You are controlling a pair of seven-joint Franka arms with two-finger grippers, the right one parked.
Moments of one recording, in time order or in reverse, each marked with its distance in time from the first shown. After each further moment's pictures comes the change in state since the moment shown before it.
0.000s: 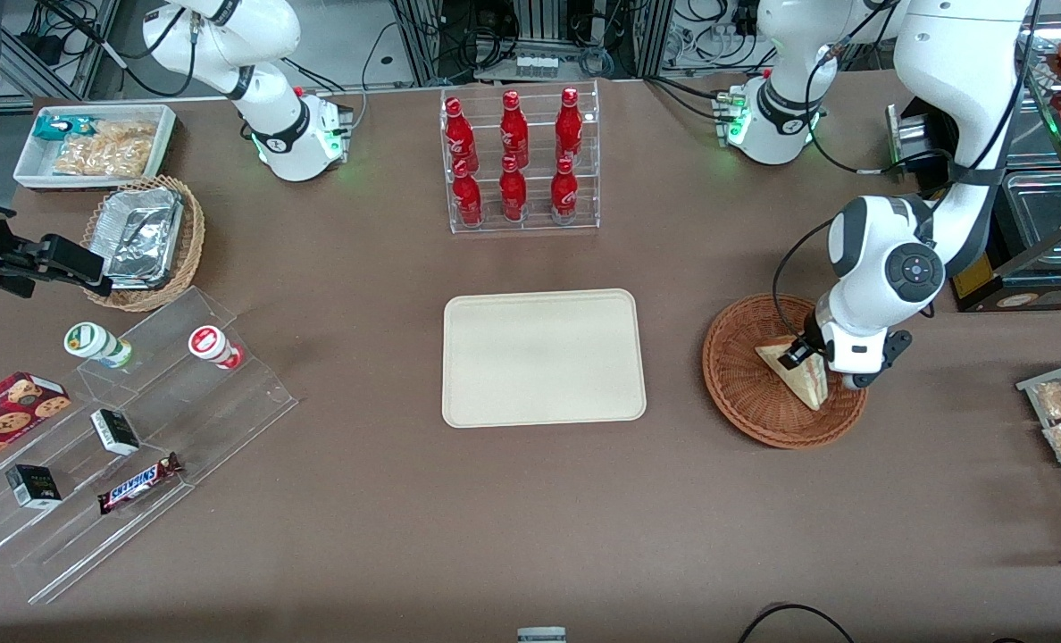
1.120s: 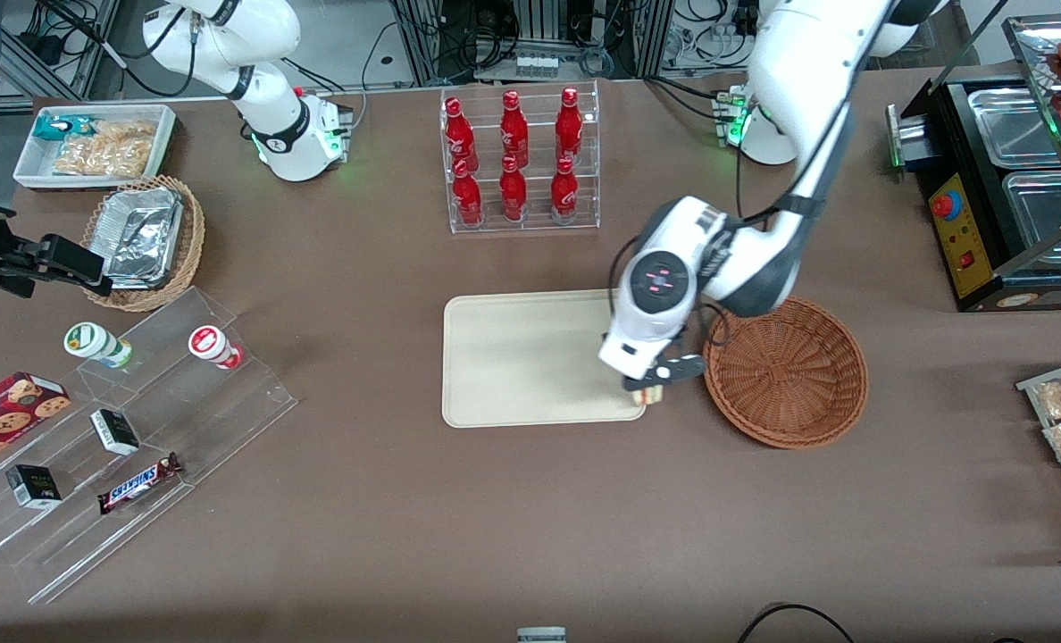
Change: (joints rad) arm -0.503 0.277 -0.020 0.566 0.034 -0.387 -0.040
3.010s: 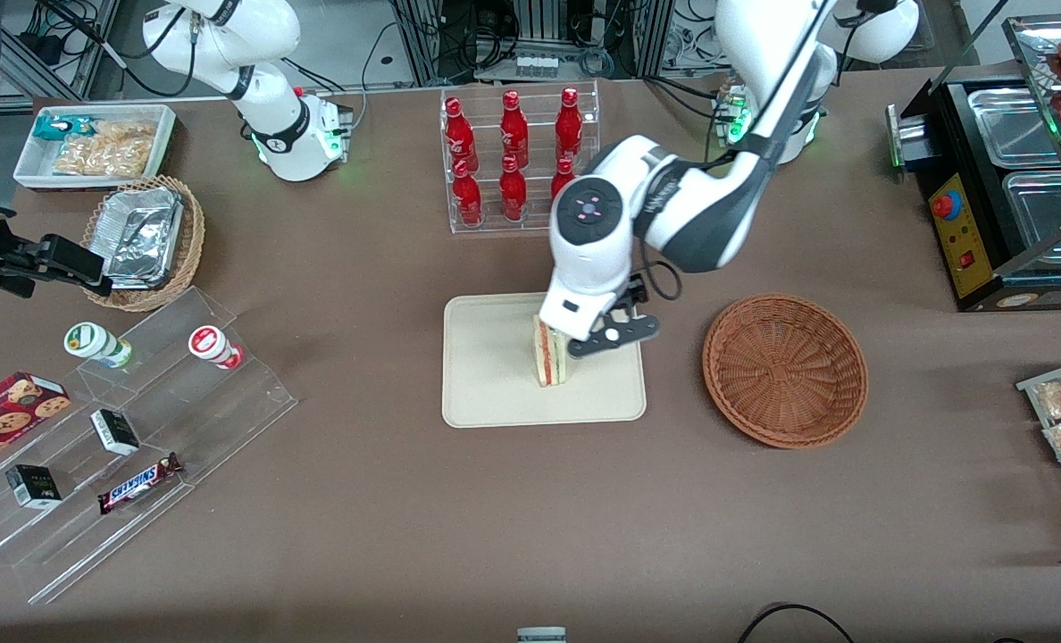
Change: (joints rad) arm -0.091 -0.068 0.069 0.163 -0.005 -0.189 -0.055
